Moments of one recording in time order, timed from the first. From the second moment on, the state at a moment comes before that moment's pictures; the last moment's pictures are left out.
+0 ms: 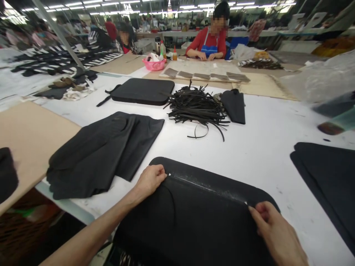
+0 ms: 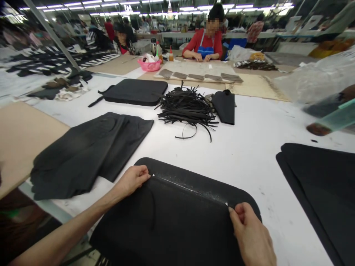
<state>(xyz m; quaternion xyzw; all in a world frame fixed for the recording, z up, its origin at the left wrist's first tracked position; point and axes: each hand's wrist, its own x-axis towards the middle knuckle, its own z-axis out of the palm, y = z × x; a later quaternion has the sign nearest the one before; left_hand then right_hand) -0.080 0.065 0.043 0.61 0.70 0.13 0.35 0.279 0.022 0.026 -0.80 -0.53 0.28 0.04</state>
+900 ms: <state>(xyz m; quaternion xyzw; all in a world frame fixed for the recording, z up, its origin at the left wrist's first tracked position) -0.064 0.041 0.075 0.75 0.65 0.02 0.14 0.239 0.003 0.049 -0.76 -0.65 -0.03 0.07</state>
